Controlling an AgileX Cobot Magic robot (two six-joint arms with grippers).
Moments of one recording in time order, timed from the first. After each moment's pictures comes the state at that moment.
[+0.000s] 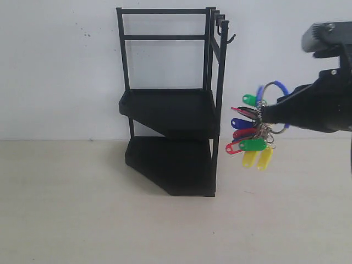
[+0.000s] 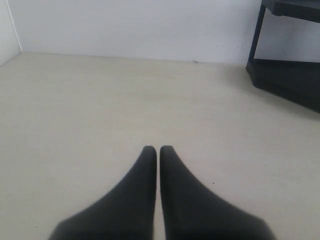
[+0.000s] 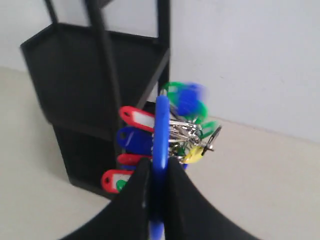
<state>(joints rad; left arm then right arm) -0.03 0.00 0.00 -0.08 0.32 0.05 0.36 1.25 -0.86 -0.10 0.07 0.07</state>
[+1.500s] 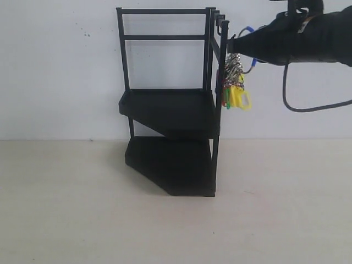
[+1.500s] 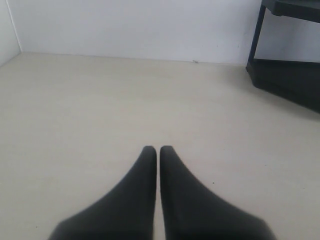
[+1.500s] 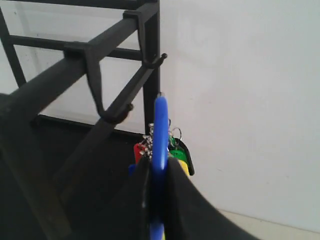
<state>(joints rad) -0.03 0.00 0.00 -0.08 0.32 0.05 0.32 1.63 -1.36 0.02 0.05 0.00</state>
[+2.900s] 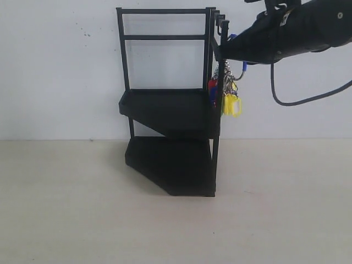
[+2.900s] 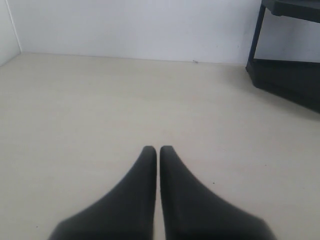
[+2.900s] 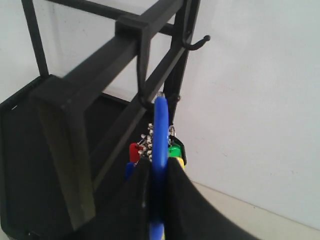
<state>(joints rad) -0.03 0.00 0.00 -0.08 0.32 0.05 0.36 1.67 -1.49 -0.04 0.27 -0.06</state>
